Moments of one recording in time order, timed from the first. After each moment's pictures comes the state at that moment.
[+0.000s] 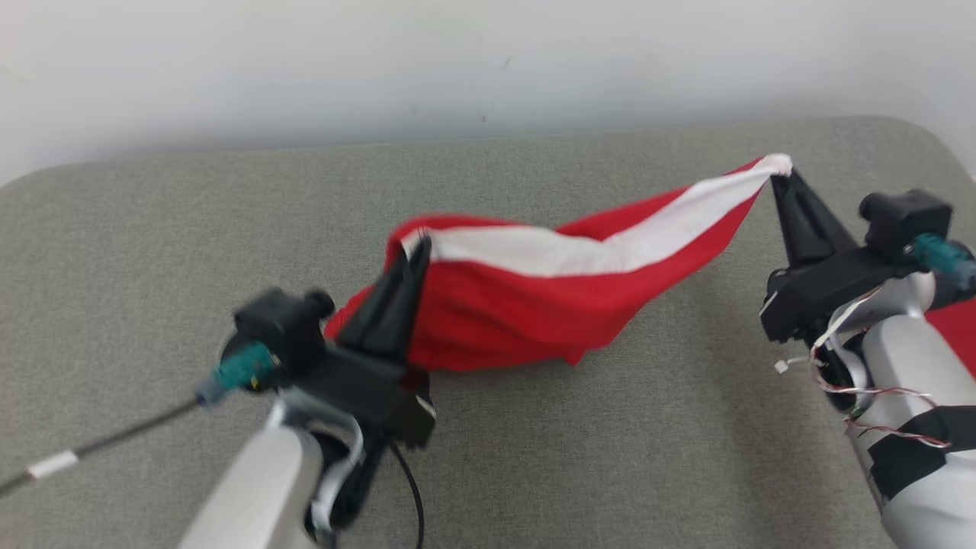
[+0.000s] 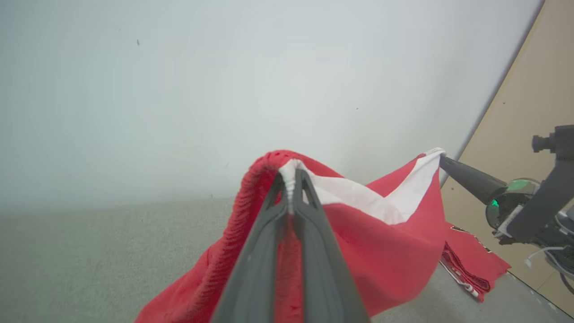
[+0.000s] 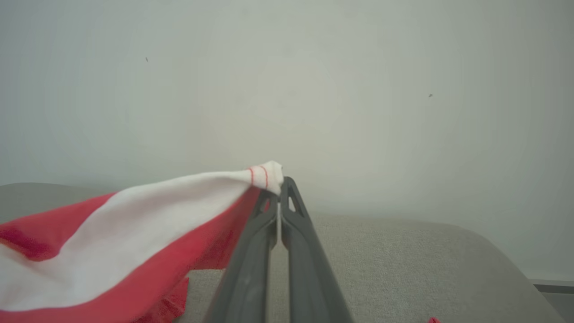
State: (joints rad) left arm -0.45 0.14 -0.41 0.13 -0.54 -0.07 -0.05; right arm -0.66 -0.30 0.23 0.57 0.34 0.13 -0.13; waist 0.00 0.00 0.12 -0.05
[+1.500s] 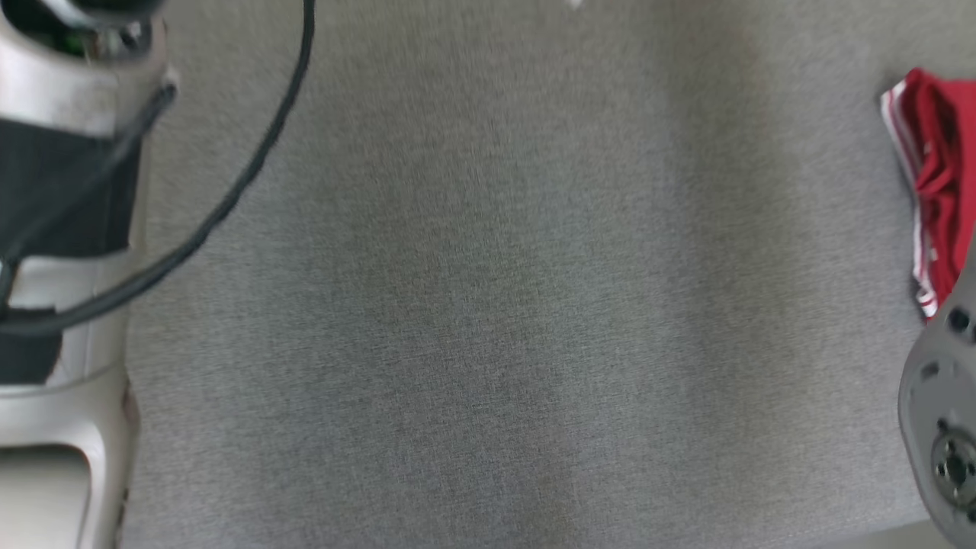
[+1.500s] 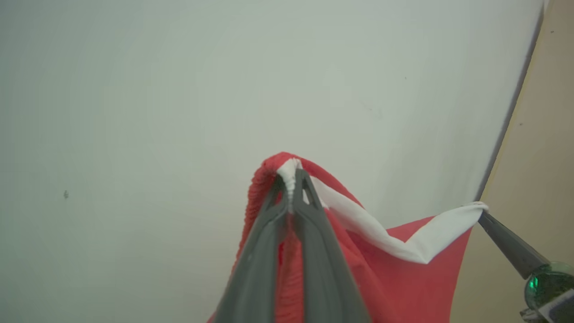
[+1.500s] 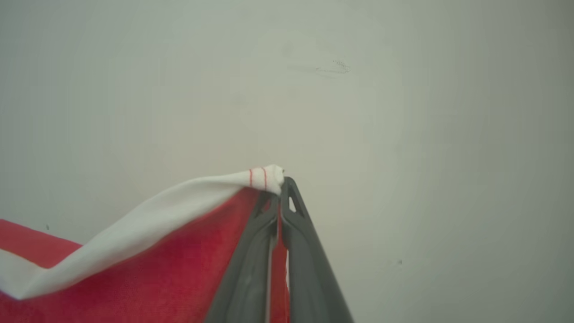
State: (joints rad) left arm -1.40 0.18 -0.26 0.26 -0.73 -0.05 0.02; right arm -1.39 -0.10 -0.11 0.31 0.08 0.13 0.09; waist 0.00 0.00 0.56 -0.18
